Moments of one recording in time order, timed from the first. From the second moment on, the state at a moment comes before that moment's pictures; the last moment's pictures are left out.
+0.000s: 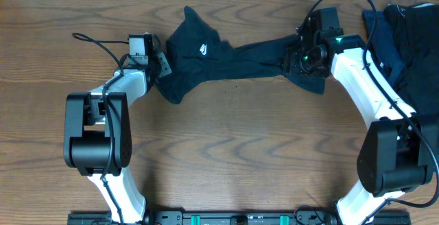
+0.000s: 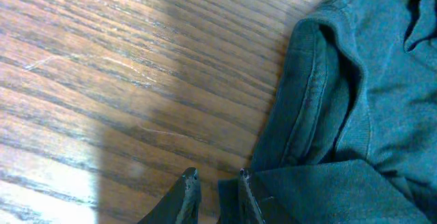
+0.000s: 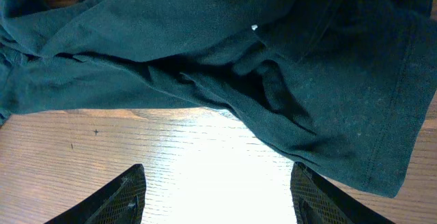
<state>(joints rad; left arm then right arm) -0.02 1.99 1.12 -0.08 0.05 -0.41 0.16 1.85 1.42 -0.76 -0.18 0.25</state>
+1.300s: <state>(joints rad) -0.08 1.95 1.12 -0.10 0.05 -0.37 0.16 1.85 1.42 -0.78 -0.18 0.25</state>
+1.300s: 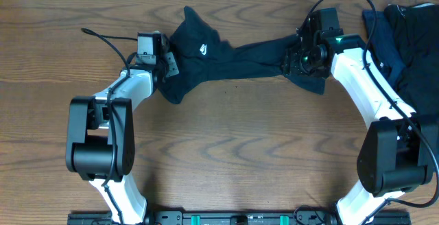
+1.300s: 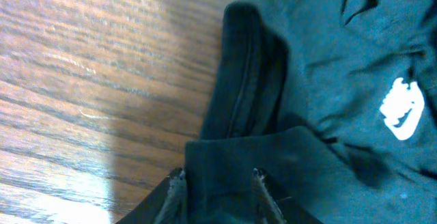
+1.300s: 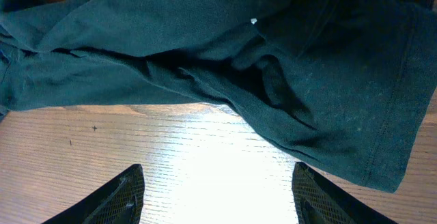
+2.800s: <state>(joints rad) -0.08 1.97 1.12 -0.10 -0.01 -0.34 0.16 1.85 1.42 -0.79 -0.18 0.25</state>
